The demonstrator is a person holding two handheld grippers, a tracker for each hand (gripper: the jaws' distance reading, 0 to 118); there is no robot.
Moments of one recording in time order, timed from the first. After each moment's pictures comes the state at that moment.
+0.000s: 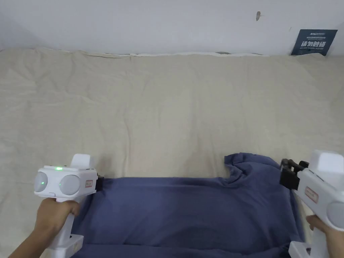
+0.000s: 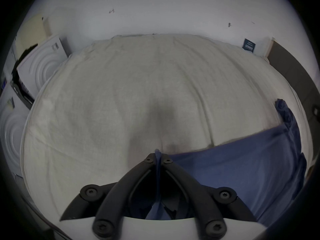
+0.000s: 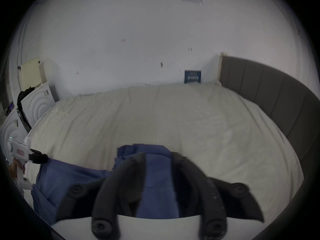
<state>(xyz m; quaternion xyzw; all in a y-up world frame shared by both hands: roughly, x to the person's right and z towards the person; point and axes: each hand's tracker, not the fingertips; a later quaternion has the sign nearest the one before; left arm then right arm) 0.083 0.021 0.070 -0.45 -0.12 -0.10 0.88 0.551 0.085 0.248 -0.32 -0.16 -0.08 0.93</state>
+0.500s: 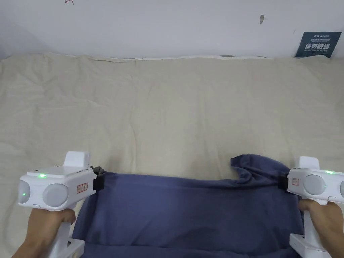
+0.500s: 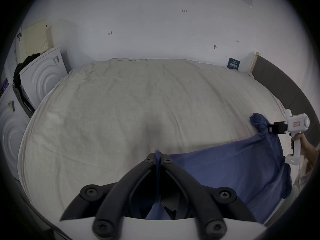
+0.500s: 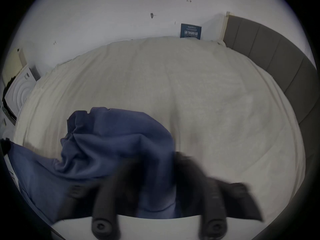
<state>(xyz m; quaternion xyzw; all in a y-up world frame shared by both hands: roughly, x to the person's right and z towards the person) 0.050 0.068 0.098 -0.39 -0.15 -0.05 0.90 0.567 0.018 0.194 -0.46 -0.18 -0.07 0.87</state>
